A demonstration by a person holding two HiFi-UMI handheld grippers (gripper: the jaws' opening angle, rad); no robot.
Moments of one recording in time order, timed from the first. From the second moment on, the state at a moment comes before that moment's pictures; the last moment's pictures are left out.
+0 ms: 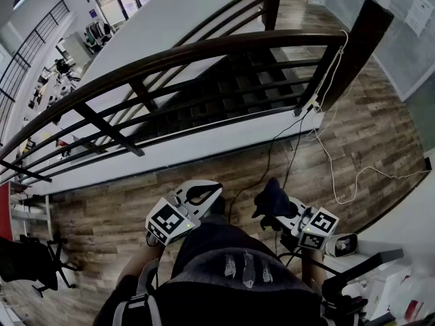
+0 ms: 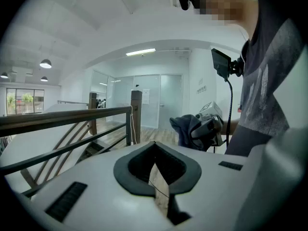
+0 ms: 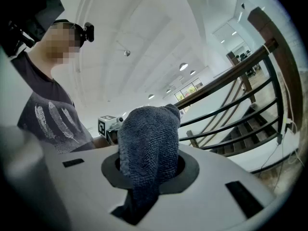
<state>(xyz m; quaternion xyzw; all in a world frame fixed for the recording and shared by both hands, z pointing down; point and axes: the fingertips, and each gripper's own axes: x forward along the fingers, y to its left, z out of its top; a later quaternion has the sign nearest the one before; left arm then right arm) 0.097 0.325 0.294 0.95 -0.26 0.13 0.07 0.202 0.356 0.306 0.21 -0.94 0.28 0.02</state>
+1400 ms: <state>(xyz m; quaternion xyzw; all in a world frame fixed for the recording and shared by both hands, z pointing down) 0.242 -0.038 0.371 0.87 -0.40 0.19 0.20 0.534 -0.456 0.507 0.53 -0.77 0.14 0.32</state>
